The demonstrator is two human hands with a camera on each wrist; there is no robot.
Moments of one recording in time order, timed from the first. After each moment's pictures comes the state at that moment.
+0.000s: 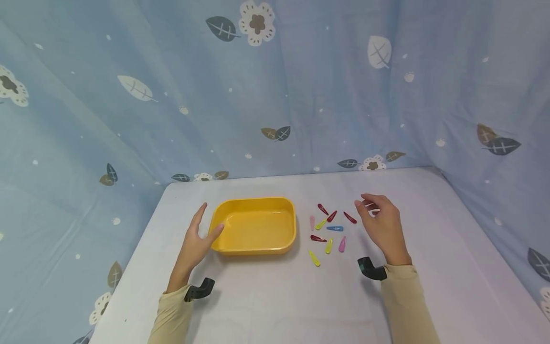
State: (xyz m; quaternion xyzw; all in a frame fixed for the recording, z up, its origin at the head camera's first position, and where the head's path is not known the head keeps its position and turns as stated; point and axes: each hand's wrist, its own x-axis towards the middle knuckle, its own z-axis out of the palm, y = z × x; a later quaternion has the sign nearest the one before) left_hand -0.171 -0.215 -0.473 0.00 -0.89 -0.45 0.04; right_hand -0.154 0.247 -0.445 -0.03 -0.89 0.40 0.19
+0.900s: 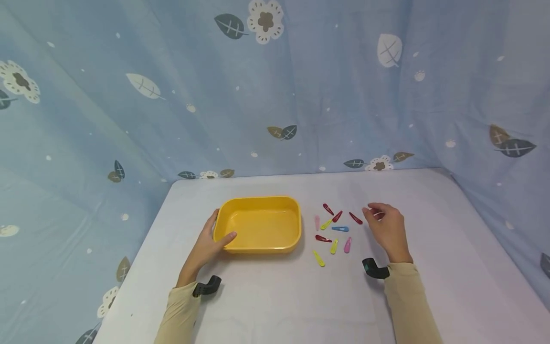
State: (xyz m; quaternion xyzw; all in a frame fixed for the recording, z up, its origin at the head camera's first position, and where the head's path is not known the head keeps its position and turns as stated) left_hand -0.176 -0.224 -0.507 -0.01 -0.89 -0.46 -0.03; right_hand -0.172 0.256 -0.479 -0.08 -0.91 0.39 0.12
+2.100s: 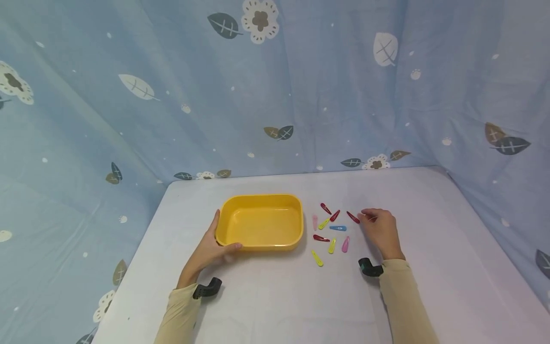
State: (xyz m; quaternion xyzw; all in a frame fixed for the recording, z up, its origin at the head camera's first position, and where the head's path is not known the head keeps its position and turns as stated) left_hand -0.180 -0.218 -0.511 -0.05 -0.86 -0.50 -0.08; right_hand -0.187 0.260 -0.506 -0.09 -0.92 0.38 0.06
